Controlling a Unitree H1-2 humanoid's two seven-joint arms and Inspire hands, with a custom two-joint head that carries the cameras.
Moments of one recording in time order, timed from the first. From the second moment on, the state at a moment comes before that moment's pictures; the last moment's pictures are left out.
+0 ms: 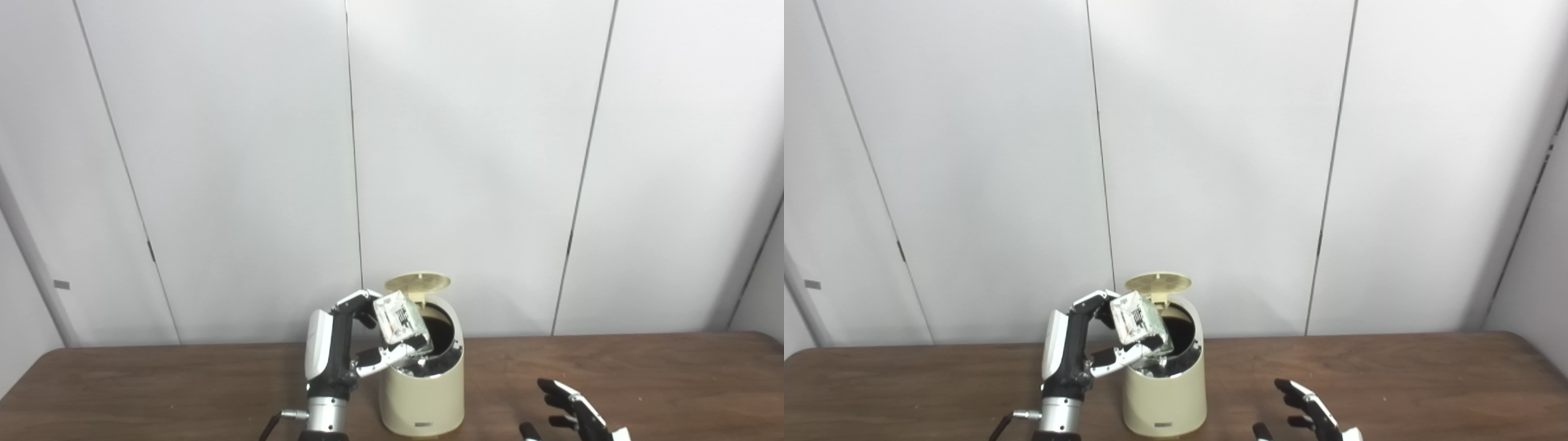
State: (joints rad) left arm -0.71 0.14 -0.56 0.69 0.24 -0.47 0.81; right arm -0.07 -0.02 0.03 0.00 -0.41 -0.16 -0.32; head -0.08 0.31
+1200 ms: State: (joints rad) left arm -0.65 0.14 -0.50 0.58 0.16 -0.47 0.70; right arm -0.07 -0.02 0.04 0.01 -0.40 -0.19 -0.33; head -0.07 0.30
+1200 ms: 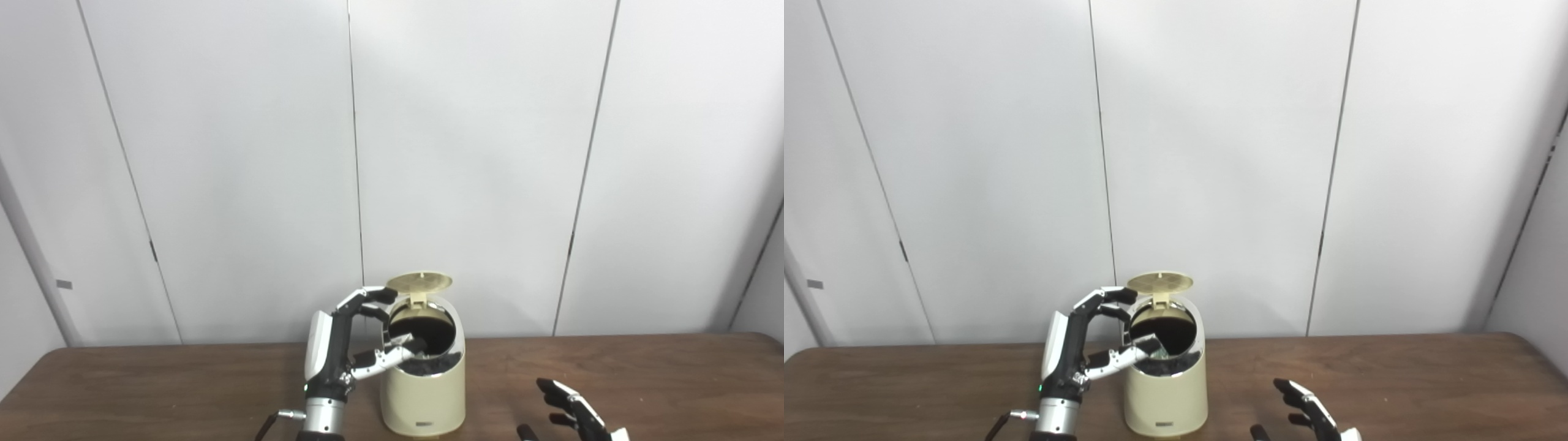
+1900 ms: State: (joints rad) left arm -0.08 0.29 -0.20 -0.03 -0.16 -0.32 0.09; right arm -0.34 -0.25 0.08 -0.45 -0.63 0.03 0.11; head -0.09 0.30
